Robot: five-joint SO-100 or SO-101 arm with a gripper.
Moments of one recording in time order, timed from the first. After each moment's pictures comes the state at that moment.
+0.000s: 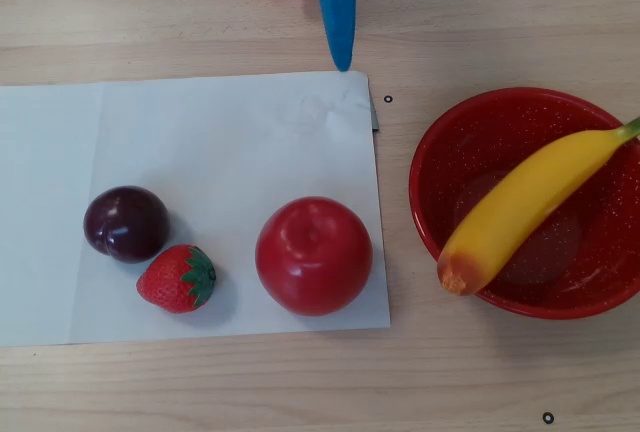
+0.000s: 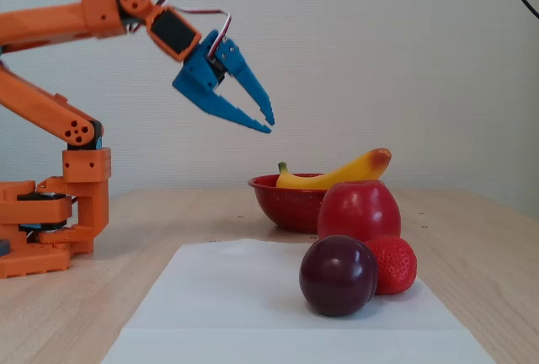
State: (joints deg) arm 10.8 150.7 134.2 47.5 -7.3
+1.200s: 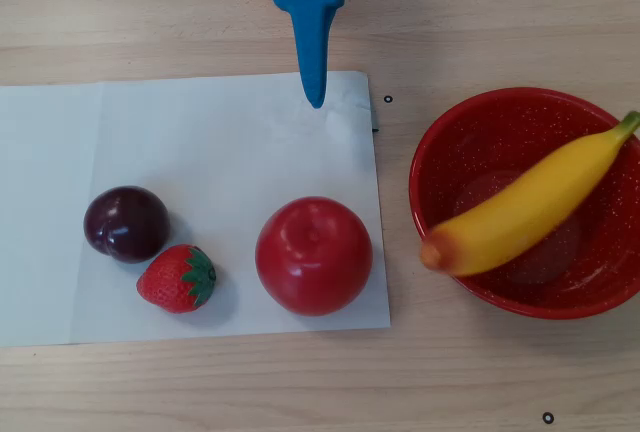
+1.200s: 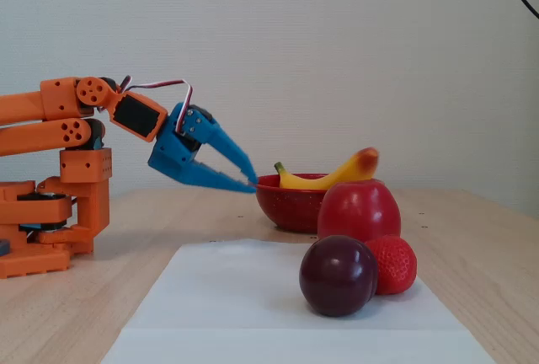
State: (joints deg) arm 5.7 187.9 179.0 37.1 -10.1
